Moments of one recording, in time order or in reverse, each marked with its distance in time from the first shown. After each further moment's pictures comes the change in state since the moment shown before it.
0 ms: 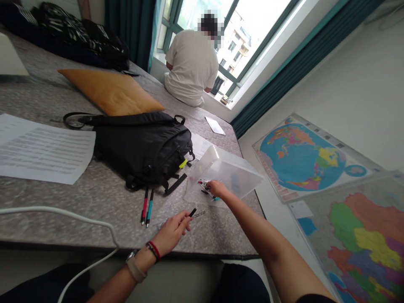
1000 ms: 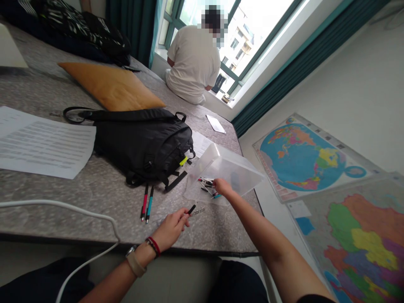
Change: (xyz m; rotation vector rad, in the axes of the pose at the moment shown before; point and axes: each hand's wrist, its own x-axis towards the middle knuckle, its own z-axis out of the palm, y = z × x) left_hand 0.001 -0.007 -0.001 0.035 0.001 0.011; right_hand -0.006 0.023 0.003 0.032 0.032 0.101
